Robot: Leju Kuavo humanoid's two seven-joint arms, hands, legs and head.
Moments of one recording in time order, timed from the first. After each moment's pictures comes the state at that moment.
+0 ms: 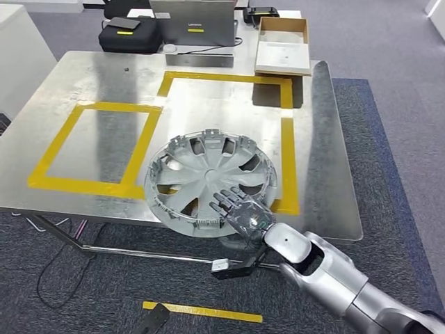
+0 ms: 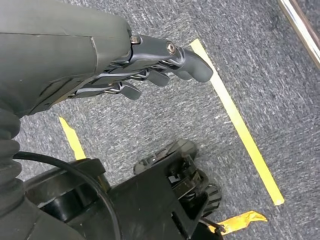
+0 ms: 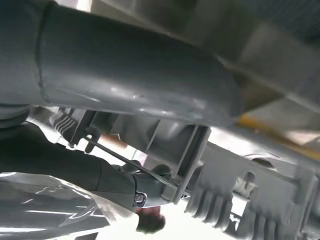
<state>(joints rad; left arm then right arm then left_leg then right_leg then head) -0.14 -0.18 0.70 -0.21 -1.18 0.01 -0.40 -0.58 -0.20 0.91 -1.19 1.21 0.00 0.02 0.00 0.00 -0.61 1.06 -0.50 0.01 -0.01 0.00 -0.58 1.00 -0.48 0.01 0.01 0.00</state>
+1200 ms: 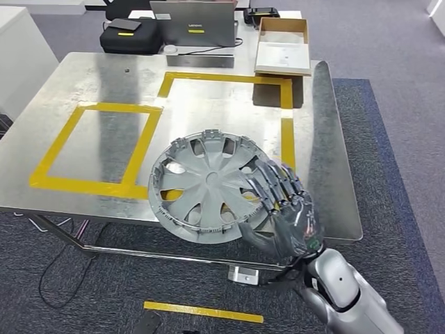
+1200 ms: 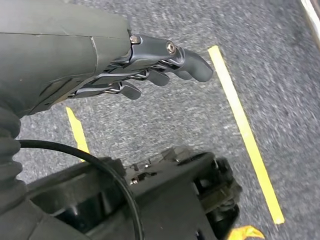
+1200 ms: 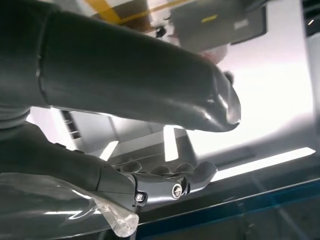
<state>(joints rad) -0.10 -0.17 0.71 -0.21 -1.08 0.05 -0.44 -0.21 -0.27 0.58 -1.66 1.24 -0.59 0.05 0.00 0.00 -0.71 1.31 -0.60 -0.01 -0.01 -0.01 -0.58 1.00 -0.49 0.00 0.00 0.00</state>
